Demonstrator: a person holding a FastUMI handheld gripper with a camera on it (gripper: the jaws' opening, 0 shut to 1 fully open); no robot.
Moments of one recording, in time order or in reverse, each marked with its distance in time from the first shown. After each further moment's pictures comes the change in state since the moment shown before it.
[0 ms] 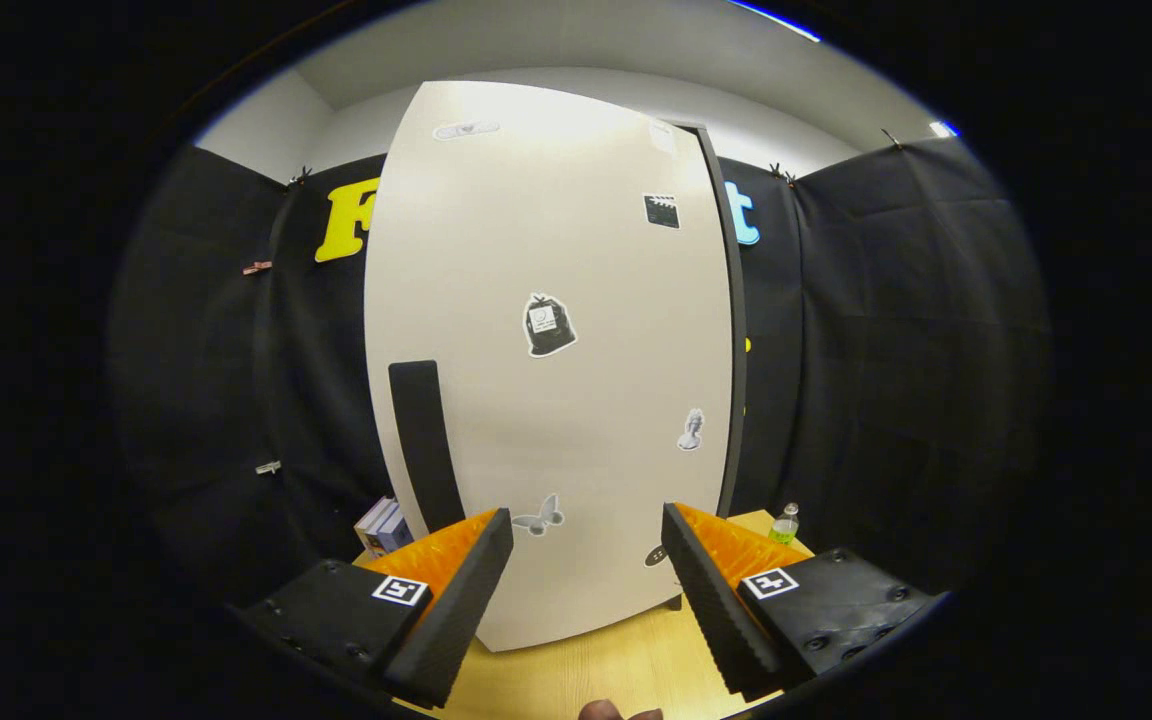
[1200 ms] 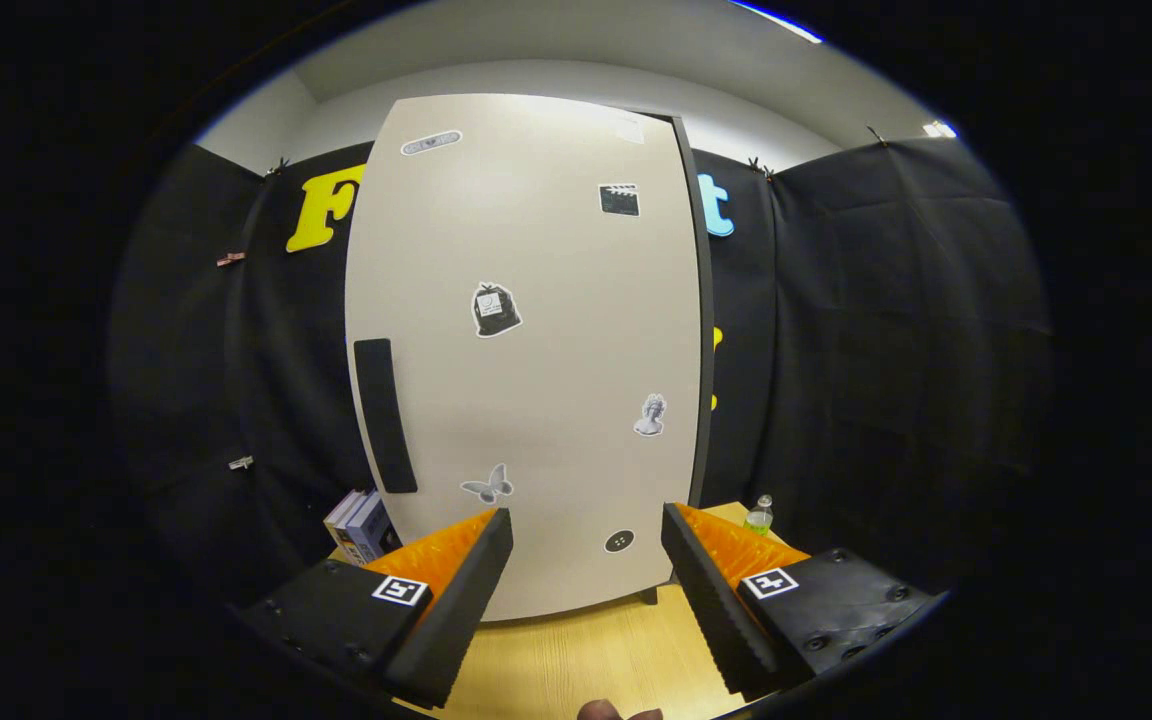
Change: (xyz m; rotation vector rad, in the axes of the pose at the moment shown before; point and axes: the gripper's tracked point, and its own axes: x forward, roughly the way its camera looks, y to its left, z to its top) arm -0.004 -0.027 -0.011 -0.008 0.027 -0.063
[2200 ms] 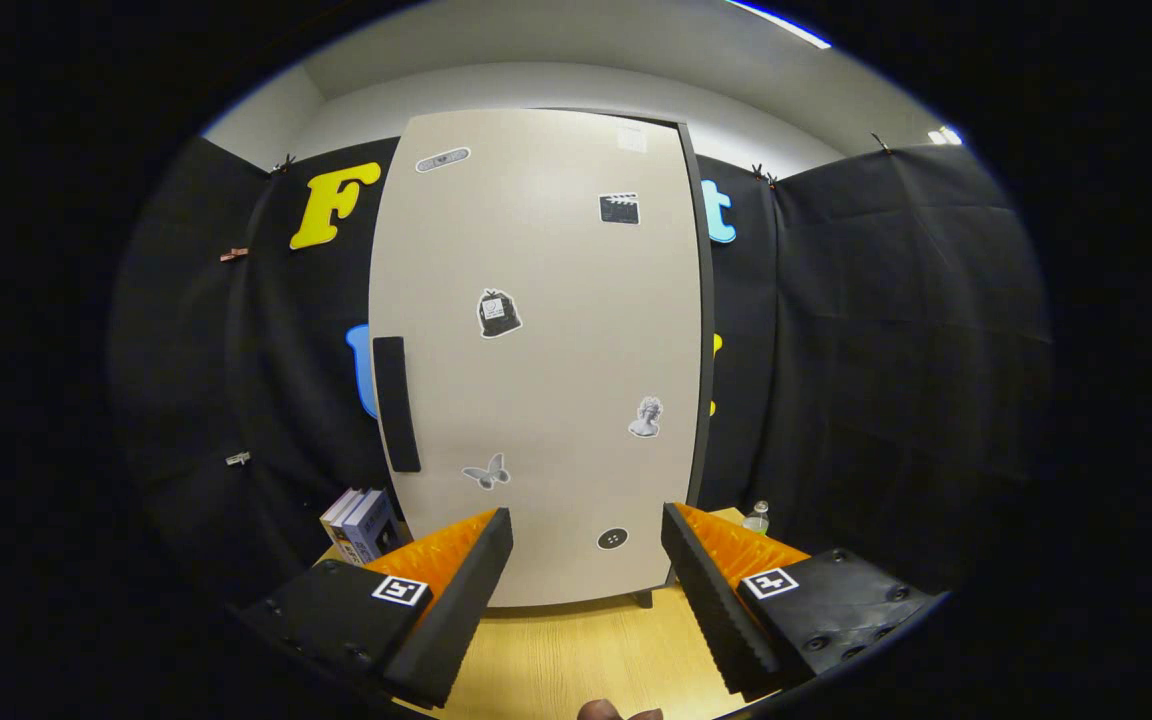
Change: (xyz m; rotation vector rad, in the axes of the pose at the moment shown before) arm -0.002 0.001 0.004 -0.014 -0.018 0.004
